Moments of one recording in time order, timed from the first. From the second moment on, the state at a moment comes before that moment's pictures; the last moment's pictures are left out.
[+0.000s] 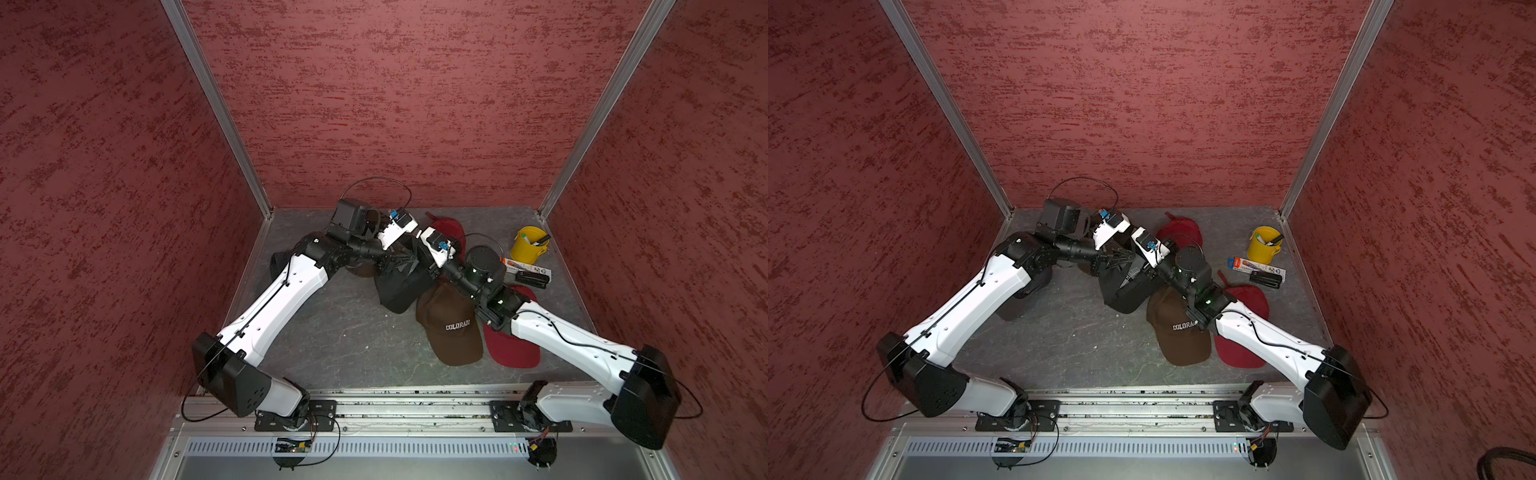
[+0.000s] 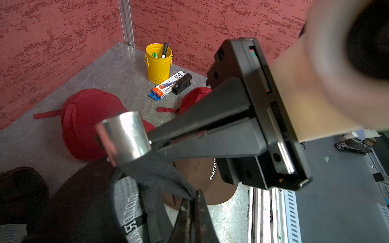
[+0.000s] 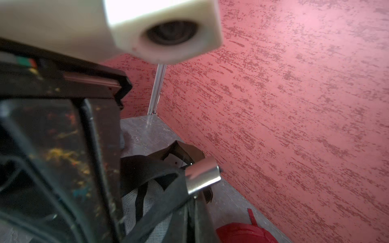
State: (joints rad) left arm -0.52 1.45 1.51 -0.70 0.73 0.25; right arm 0.72 1.28 0.93 0.38 0.04 -0.30
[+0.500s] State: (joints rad) left arm -0.52 1.38 1.44 -0.60 0.60 0.25; right arm 0.72 1.35 1.10 0.35 0.19 -0.11
